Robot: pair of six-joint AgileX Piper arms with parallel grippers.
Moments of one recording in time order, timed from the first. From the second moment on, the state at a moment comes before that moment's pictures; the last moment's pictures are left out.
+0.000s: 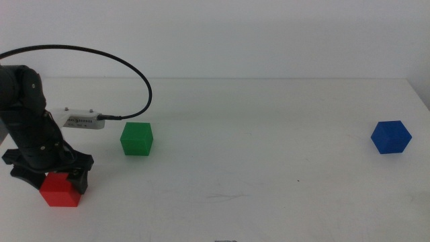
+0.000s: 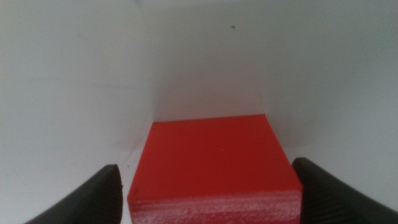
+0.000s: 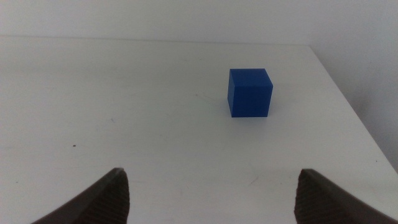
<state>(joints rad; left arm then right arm) 0.04 1.84 -1.15 -0.03 0.94 0.19 0.08 0.00 0.03 -0.17 0.30 0.14</state>
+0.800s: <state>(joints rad) -0.01 1.77 -1.15 -0.14 1.04 -0.03 0.08 0.00 0.03 -0.17 0.30 0.14</state>
